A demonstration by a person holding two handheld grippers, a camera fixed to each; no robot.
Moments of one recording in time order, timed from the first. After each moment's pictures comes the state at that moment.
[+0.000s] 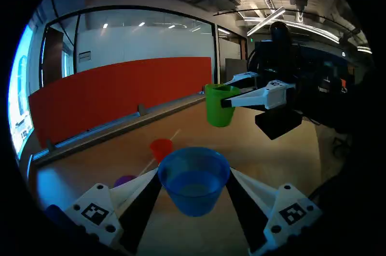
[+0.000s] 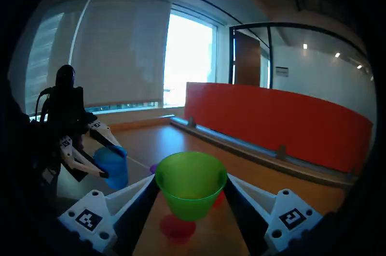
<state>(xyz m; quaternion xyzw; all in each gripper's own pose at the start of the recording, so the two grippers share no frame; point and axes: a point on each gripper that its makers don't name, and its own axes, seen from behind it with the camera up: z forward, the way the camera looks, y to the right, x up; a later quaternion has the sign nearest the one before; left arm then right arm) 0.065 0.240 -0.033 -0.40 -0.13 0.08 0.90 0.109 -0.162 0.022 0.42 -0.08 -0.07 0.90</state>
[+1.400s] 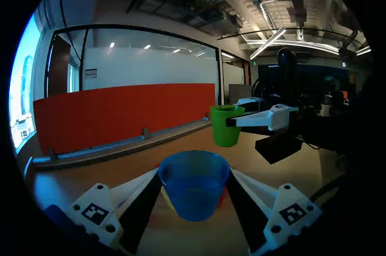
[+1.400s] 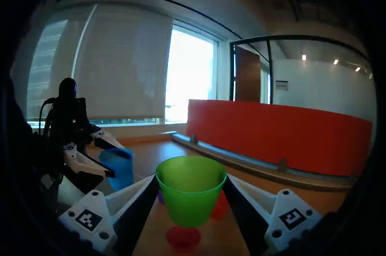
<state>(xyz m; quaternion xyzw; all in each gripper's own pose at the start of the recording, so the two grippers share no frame) 0.103 0.241 -0.030 -0.39 -0.04 0.04 0.92 0.132 -0.172 0.011 0.43 -0.03 -0.05 0.90</state>
